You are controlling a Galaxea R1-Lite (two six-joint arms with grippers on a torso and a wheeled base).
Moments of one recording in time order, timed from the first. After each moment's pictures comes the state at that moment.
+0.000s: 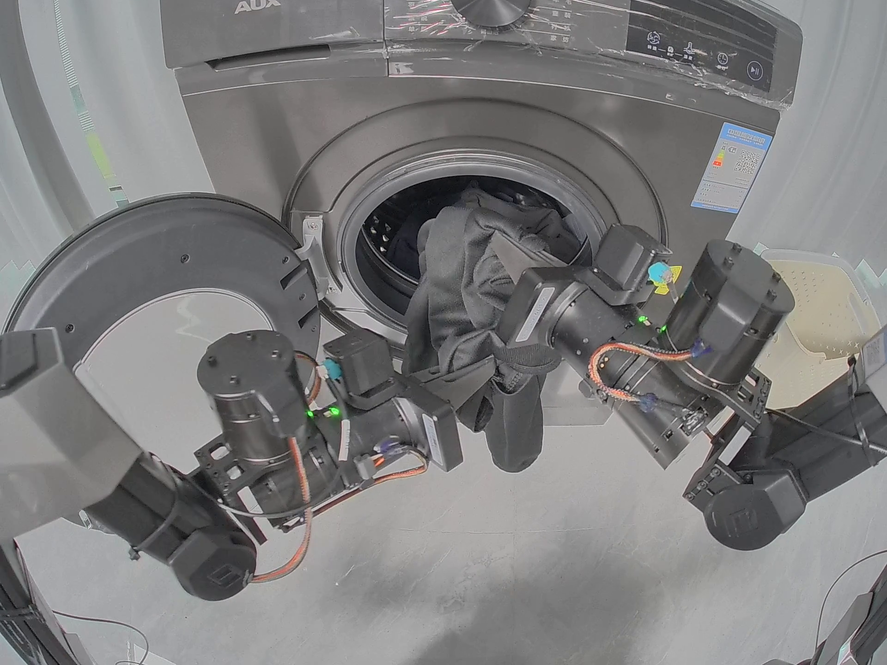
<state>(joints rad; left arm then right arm) -0.69 1.94 -0.66 -1.35 -0.20 -0.19 0.80 1.88 -0.89 -1.27 -0.25 0.18</state>
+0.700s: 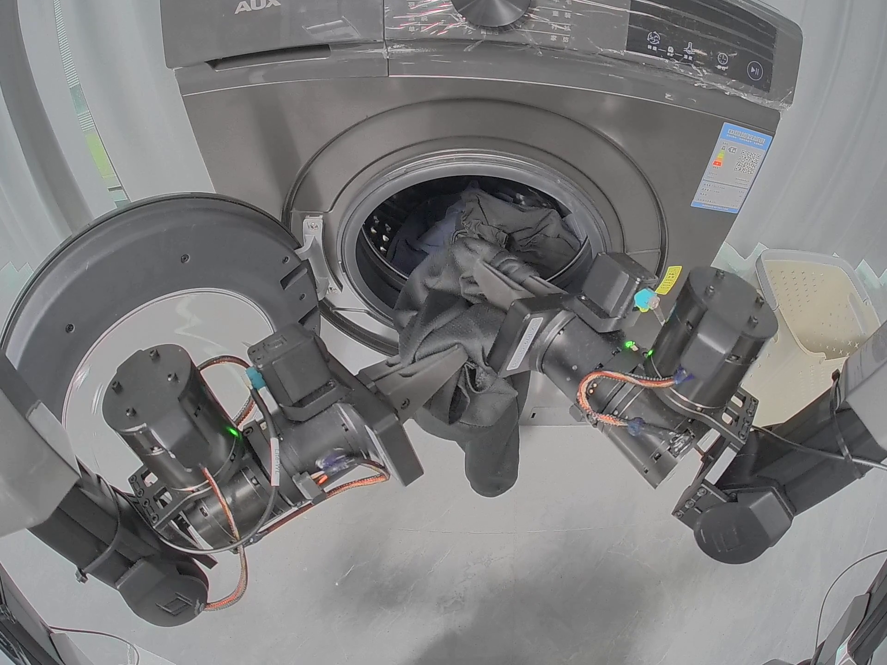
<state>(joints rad) -0.70 1.81 -0.50 -1.54 -0.22 -0.19 0.81 1.91 -0.86 -1.30 -0.23 0.19</state>
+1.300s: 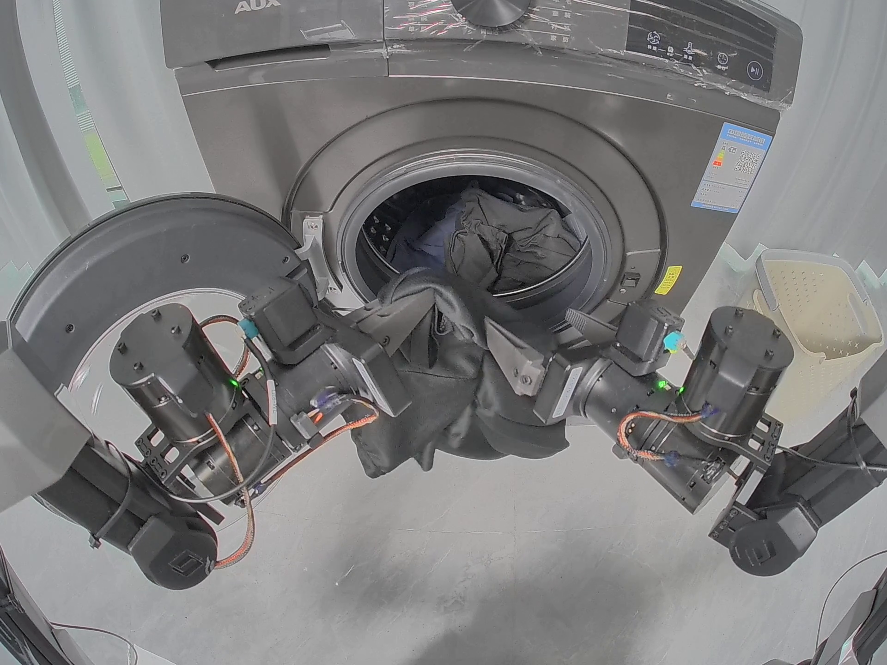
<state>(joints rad) -0.62 1.85 -0.61 -1.54 -0.17 -0.20 0.76 1.86 -0.68 -1.28 -0.23 0.18</state>
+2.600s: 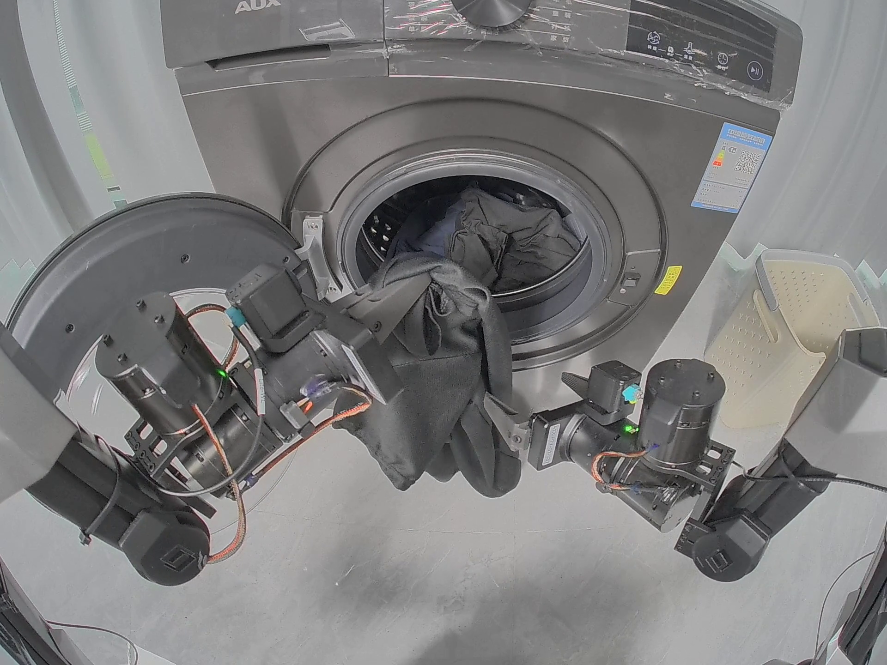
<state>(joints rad) -0.62 1.83 -0.62 -1.54 -0.18 -0.19 0.70 2.02 -0.64 -1.29 -0.21 0.15</state>
